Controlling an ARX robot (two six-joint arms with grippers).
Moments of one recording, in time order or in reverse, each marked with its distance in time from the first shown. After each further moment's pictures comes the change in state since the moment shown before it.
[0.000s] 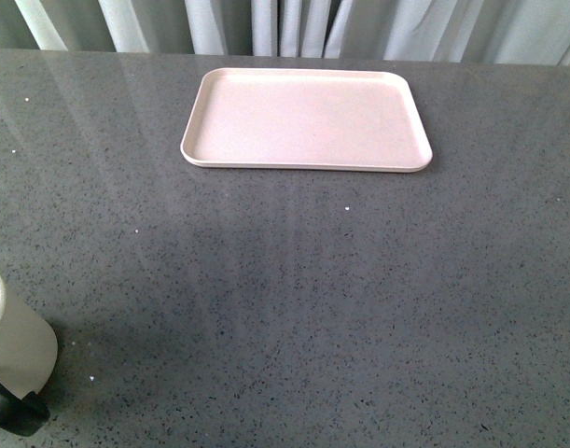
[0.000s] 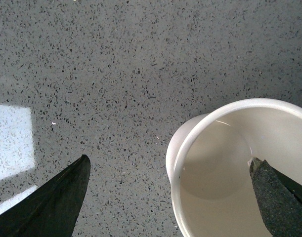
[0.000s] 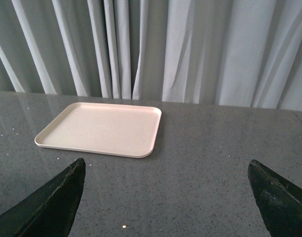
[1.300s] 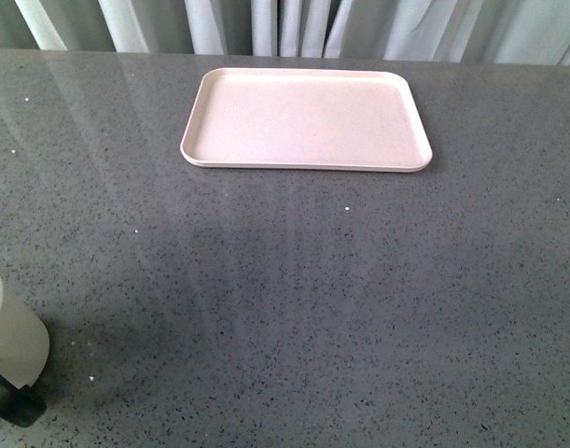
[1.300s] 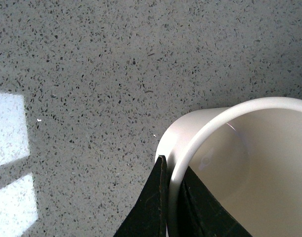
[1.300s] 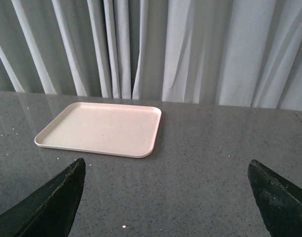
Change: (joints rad) left arm -0.012 0.062 0.044 -0.036 -0.004 -0.013; right arm 0.000 0.000 0.000 0.000 0.000 0.000
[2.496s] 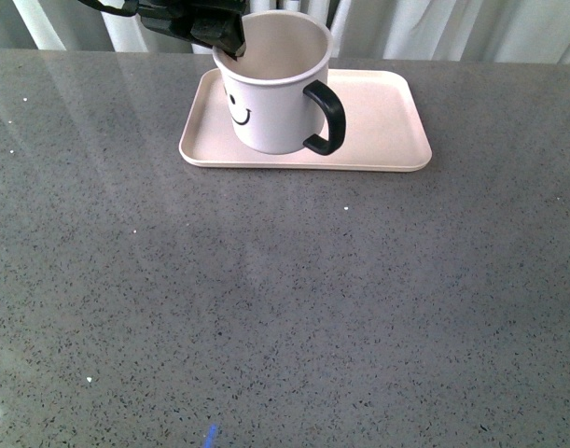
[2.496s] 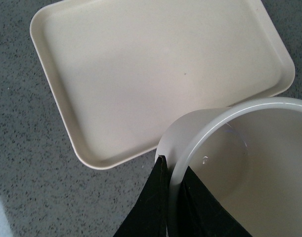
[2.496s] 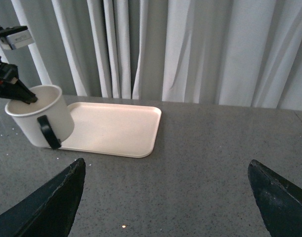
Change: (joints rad) left arm -0.518 0.627 1.019 -0.187 -0.051 -0.237; right arm 0.000 0.000 0.000 0.000 0.000 0.000
